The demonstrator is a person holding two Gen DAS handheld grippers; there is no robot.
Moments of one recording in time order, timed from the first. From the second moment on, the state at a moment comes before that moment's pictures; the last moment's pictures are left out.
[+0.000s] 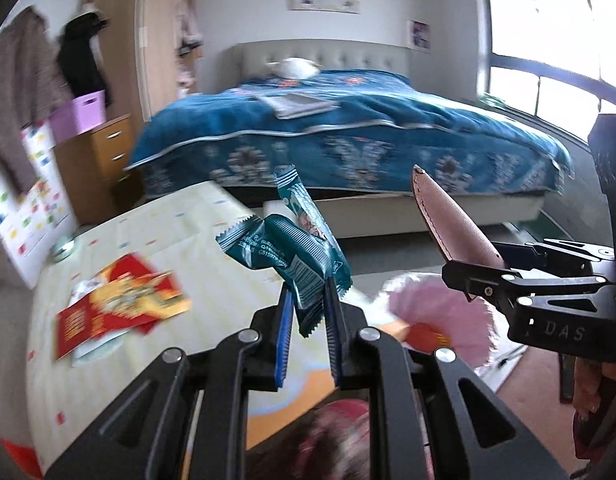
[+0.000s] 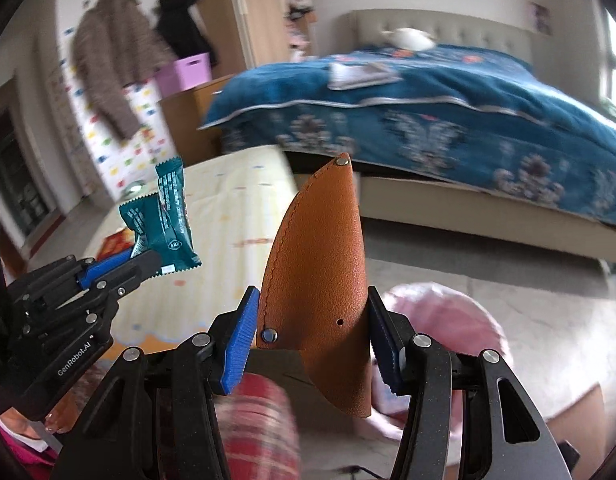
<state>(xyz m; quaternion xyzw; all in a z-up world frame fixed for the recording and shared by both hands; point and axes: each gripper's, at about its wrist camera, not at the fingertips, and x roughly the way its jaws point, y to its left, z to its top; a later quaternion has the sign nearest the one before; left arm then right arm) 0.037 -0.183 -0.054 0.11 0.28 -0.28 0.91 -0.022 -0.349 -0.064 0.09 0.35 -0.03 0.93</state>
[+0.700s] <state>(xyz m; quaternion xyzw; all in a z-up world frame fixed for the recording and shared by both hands) 0.062 -0.347 -0.102 0.15 0.32 -0.41 0.84 -0.029 -0.483 -0.110 0.17 0.37 -0.13 0.90</state>
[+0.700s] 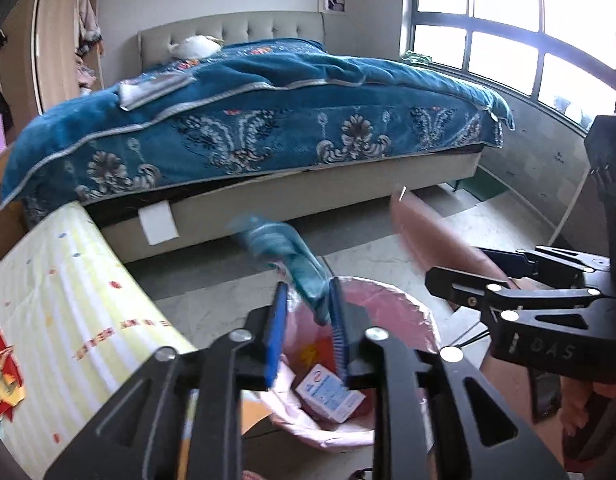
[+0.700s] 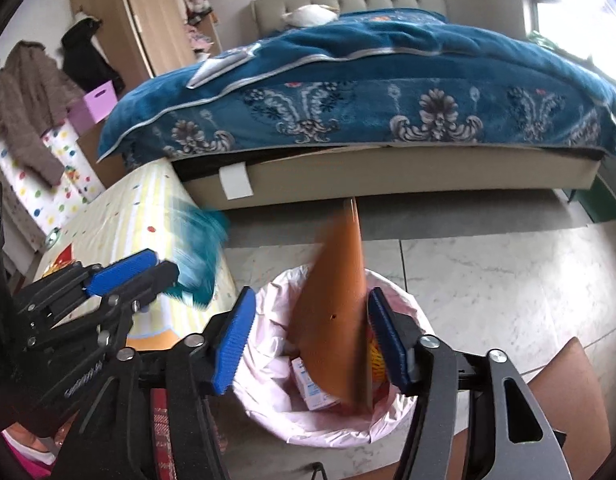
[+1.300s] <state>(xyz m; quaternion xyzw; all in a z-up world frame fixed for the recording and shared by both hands) 0.073 -0.283 -0.095 0.11 0.35 -0.36 0.86 -0.032 -0.451 -0.098 0.16 0.37 -0.10 0.91</state>
